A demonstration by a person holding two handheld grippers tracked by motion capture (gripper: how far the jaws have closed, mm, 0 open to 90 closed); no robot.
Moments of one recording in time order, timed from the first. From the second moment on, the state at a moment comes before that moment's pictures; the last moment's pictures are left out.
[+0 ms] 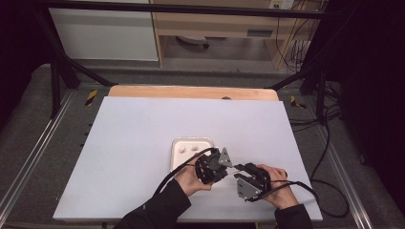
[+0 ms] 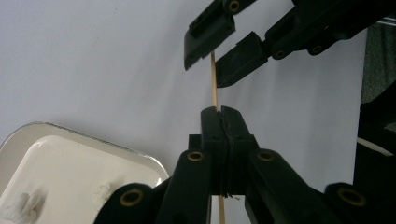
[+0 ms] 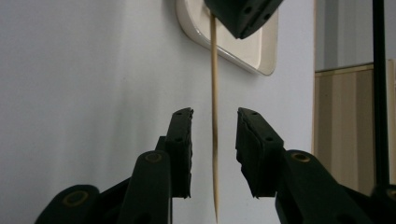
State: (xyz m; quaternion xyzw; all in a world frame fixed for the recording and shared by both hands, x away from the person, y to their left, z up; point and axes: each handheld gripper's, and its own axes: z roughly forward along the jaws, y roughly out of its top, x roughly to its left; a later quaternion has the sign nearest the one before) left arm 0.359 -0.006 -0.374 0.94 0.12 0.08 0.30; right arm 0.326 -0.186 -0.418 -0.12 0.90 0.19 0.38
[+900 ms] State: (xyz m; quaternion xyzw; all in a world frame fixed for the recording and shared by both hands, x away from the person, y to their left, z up) left arm 0.360 -0.008 -0.375 0.95 0.12 0.07 0.30; right arm 0.326 -0.185 -0.419 -0.14 0.90 0.18 0.38
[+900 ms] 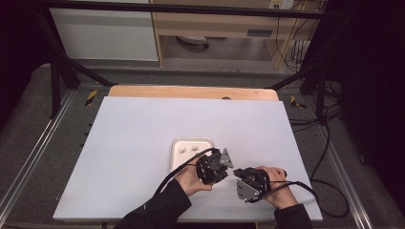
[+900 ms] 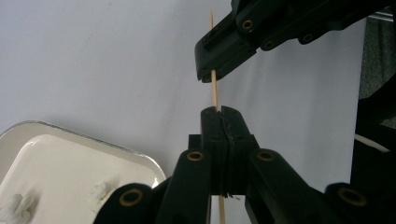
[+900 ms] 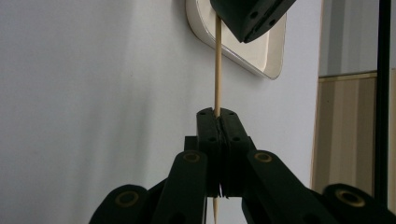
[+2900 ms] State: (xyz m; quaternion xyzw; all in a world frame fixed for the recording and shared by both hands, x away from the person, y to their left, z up) left arm 0.368 -0.020 -0.384 0.97 0.15 0.09 0.16; right arm 0.330 -0.177 -0.398 -0.14 0.89 0.12 0.41
